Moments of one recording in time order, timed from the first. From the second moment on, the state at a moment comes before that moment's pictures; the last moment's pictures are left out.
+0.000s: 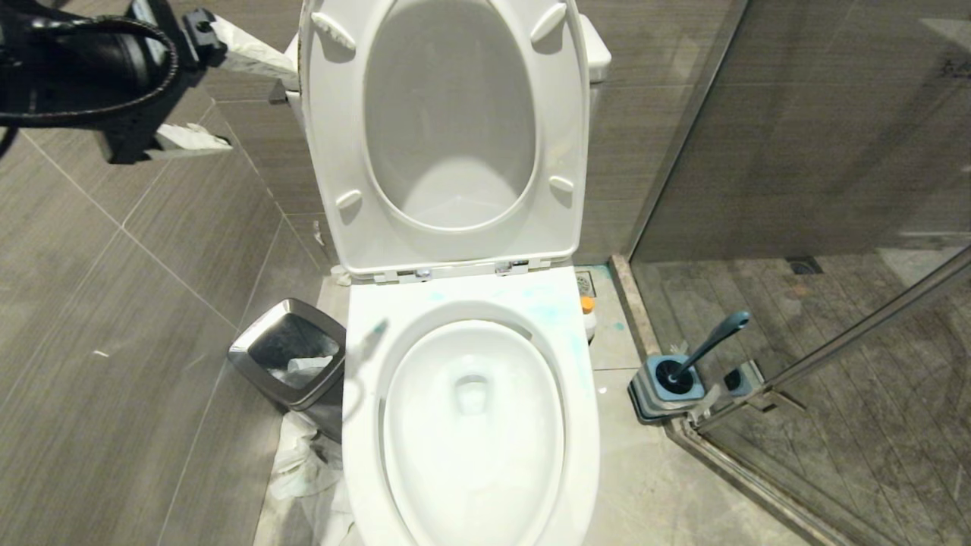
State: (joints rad) left arm -0.23 1.53 -1.82 0.50 -0.21 -0.48; right arm 0.00 0.00 0.00 -0.01 0.01 -0.06
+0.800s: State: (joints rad) left arm -0.16 1.05 -1.52 0.29 -0.21 -0.19; right arm 0.00 0.00 0.00 -0.01 0.01 -0.06
